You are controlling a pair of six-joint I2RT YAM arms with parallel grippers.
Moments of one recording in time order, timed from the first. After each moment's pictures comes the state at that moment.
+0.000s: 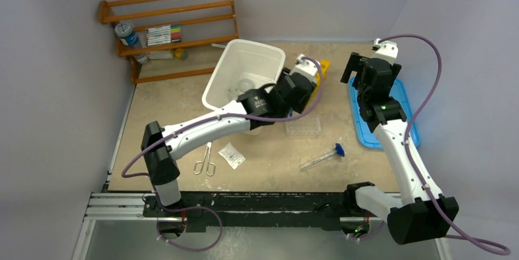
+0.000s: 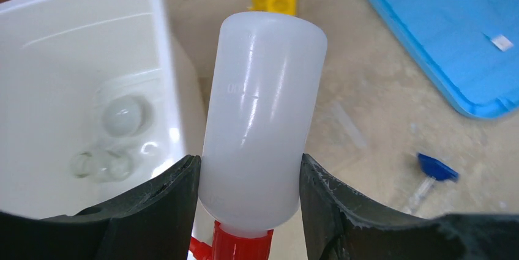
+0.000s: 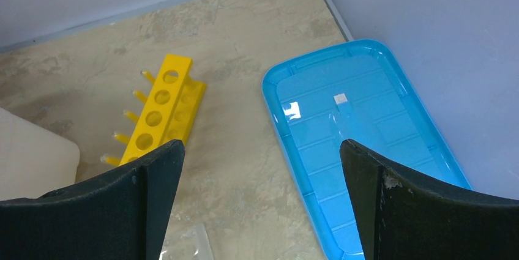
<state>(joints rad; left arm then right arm) -1.13 1.78 1.75 -0.52 -0.56 -0.22 0.14 1.09 1.07 -0.34 0.48 0.18</state>
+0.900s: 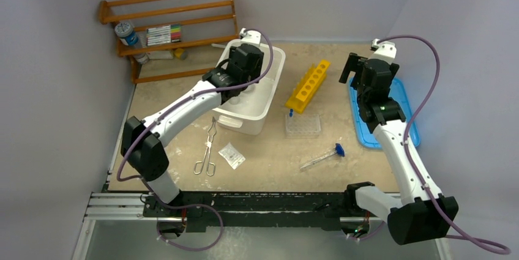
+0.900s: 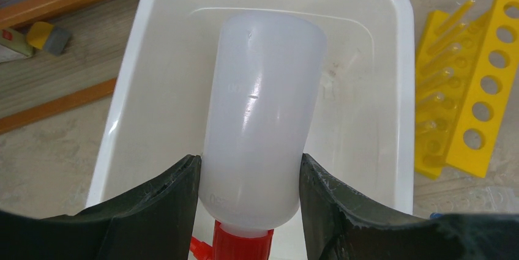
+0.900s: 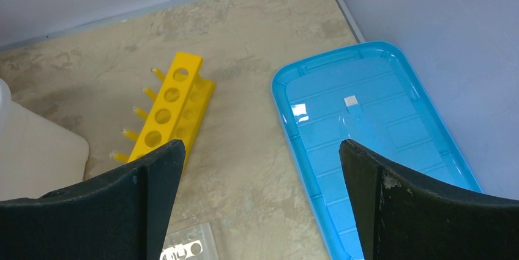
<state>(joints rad) -0.71 1.67 1.56 -0.44 -0.55 -0.22 0.14 1.08 1.05 -0.31 0.45 0.18</state>
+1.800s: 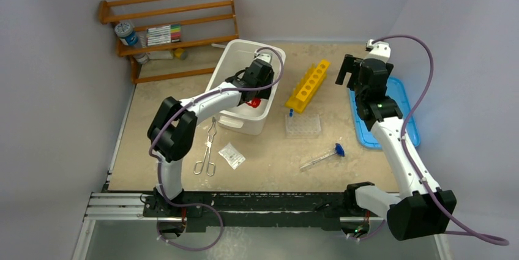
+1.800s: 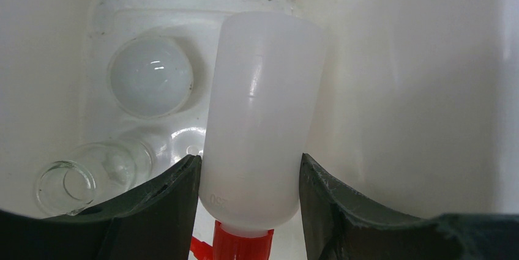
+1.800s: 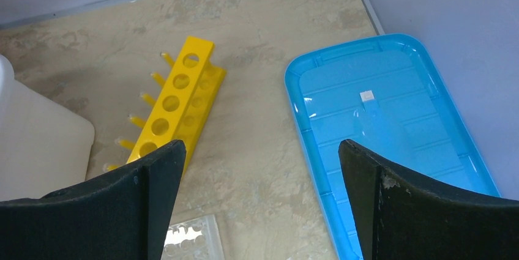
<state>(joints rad) -0.69 1.93 1.49 -0.31 -0.30 -0.34 0.14 1.11 1.05 -0.30 0.39 0.18</state>
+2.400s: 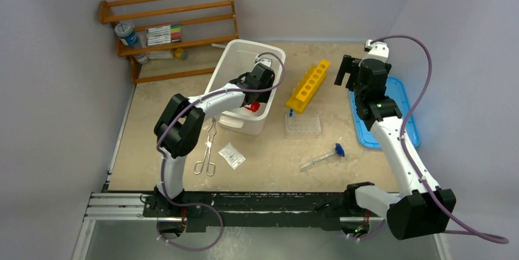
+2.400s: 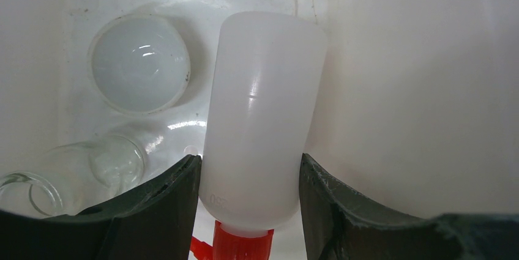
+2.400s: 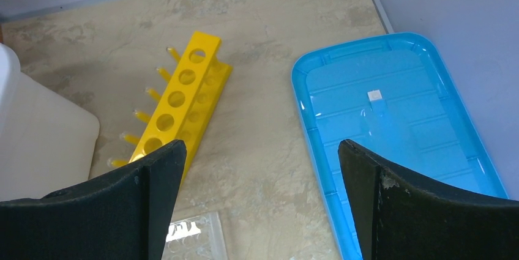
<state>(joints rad) -0.68 2.02 1.49 -0.30 -0.32 -0.36 0.14 1.12 1.04 -0.30 0.37 0.18</state>
